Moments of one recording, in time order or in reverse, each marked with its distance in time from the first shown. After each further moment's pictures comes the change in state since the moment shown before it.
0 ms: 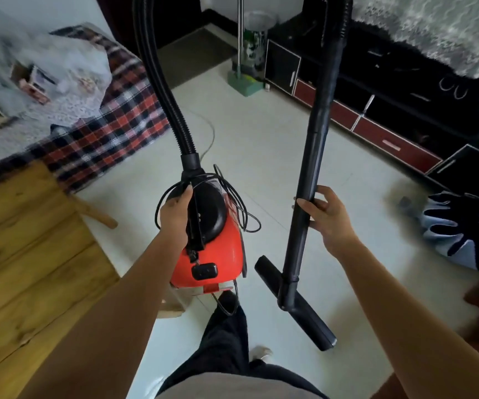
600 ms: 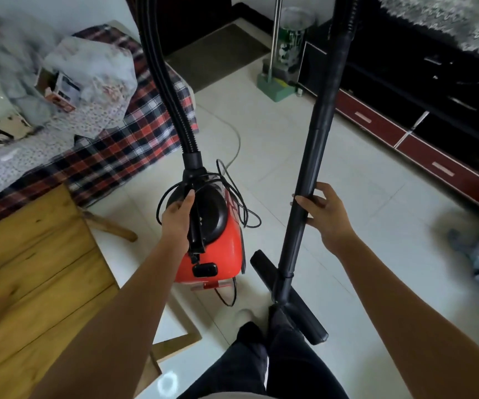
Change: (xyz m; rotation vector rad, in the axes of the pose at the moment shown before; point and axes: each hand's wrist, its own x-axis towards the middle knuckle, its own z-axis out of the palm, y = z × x) left_hand 0.150 0.076 -0.010 -0.015 0.056 -0.045; right_hand 0.163 -0.047 0.110 -0.008 -0.109 0.032
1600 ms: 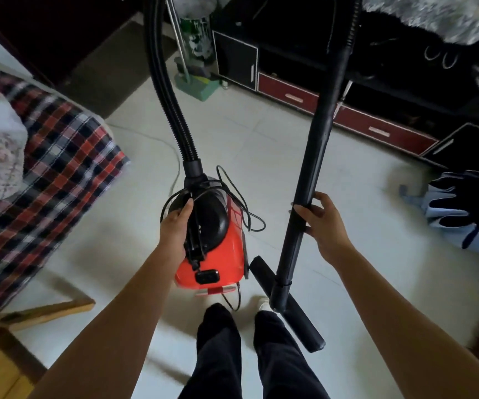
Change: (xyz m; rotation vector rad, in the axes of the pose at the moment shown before) left_hand 0.083 0.062 0.190 0.208 -0.287 -0.050; right_hand 0.100 0.004 -0.105 0.155 0.322 0.124
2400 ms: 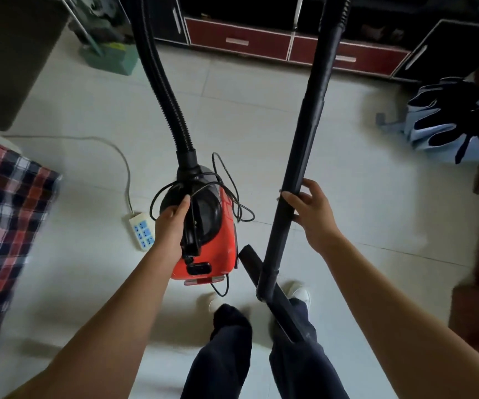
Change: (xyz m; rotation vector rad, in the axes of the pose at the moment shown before) left_hand 0.163 -0.058 0.074 0.309 -0.215 0.070; right_hand 0.090 0.119 0.024 0.189 0.252 0.064
